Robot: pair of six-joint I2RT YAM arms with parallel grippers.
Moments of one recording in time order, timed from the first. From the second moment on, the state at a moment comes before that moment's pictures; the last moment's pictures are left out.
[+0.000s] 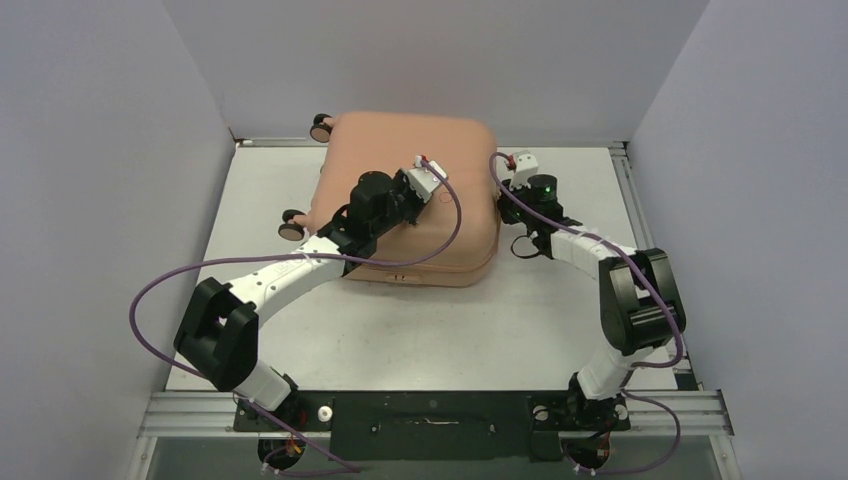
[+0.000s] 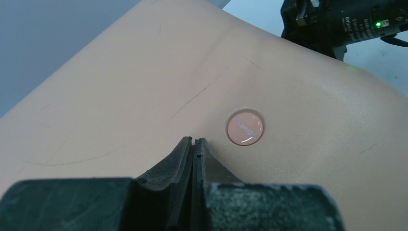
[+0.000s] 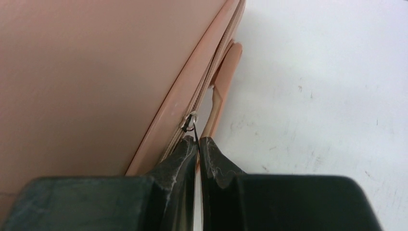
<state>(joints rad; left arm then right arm) -0.67 1.55 1.12 0.22 0.06 0.30 0.24 1.67 0.95 0.26 -0.12 -0.01</state>
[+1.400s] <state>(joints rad) -0.67 1.56 1.15 0.21 0.13 0.36 0.11 2.19 1.57 0.22 -0.52 -0.15</state>
